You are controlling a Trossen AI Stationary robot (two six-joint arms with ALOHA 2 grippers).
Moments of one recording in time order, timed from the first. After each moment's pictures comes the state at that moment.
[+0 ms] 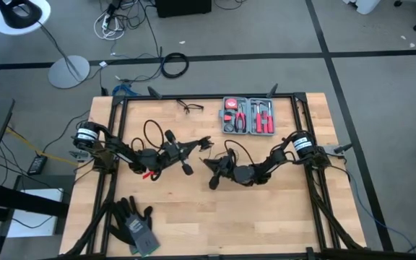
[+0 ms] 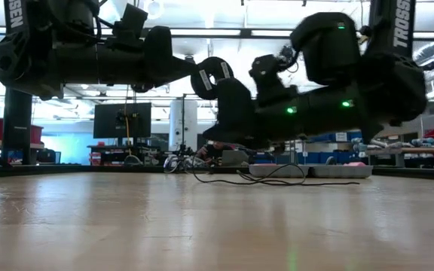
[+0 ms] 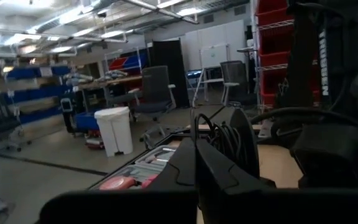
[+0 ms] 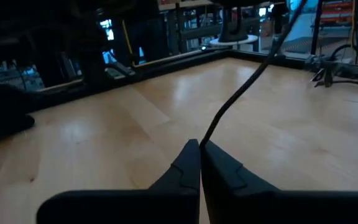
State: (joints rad) left arm -0.15 1.74 0.42 1.57 -0.63 0.24; right arm 0.24 2.16 0.79 1.26 0.73 0.24
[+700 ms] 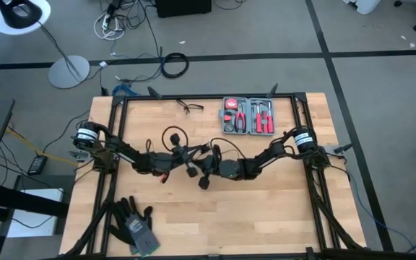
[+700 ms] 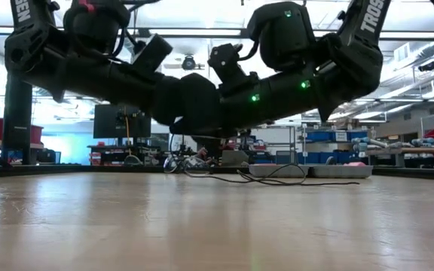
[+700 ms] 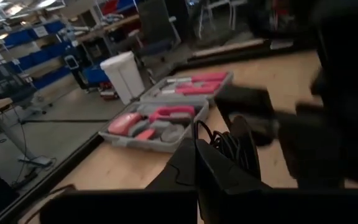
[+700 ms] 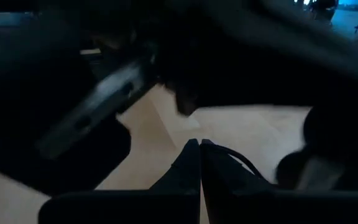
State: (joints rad) left arm -0.15 1.75 0.49 1.12 -0.70 0.20; right arm 0.18 2.13 0.97 0.95 0.53 0.12
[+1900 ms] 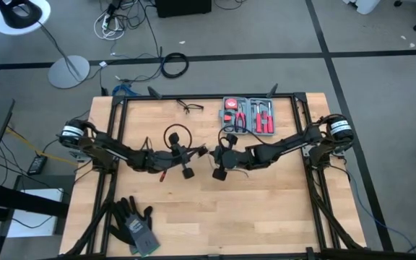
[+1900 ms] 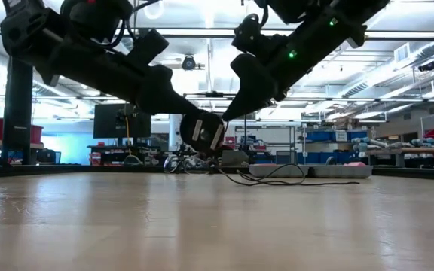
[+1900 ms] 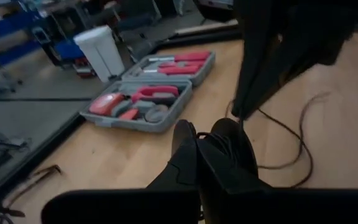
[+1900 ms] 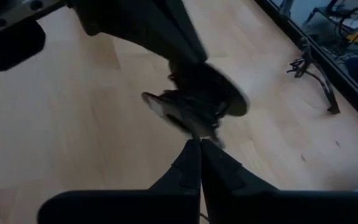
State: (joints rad) left arm -0.15 1.58 0.50 0.80 -0.61 0.07; right arm 0.15 1.72 0.98 0.06 0.54 0.16
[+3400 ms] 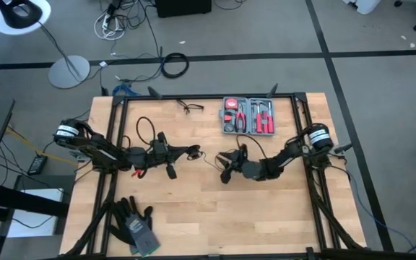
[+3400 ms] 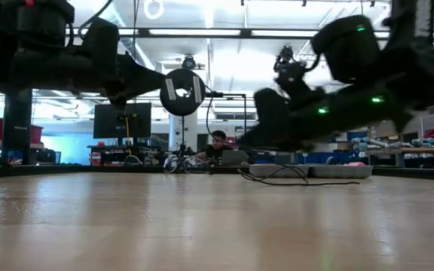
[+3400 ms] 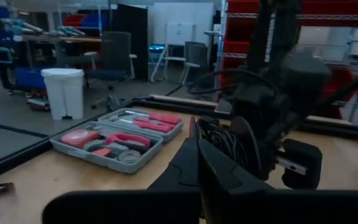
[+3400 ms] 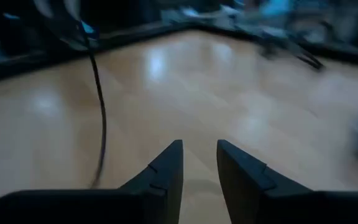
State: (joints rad) left arm -0.14 1.52 0.19 1.42 -0.46 -0.05; right arm 0.22 1.97 0.59 1.10 0.75 0.33
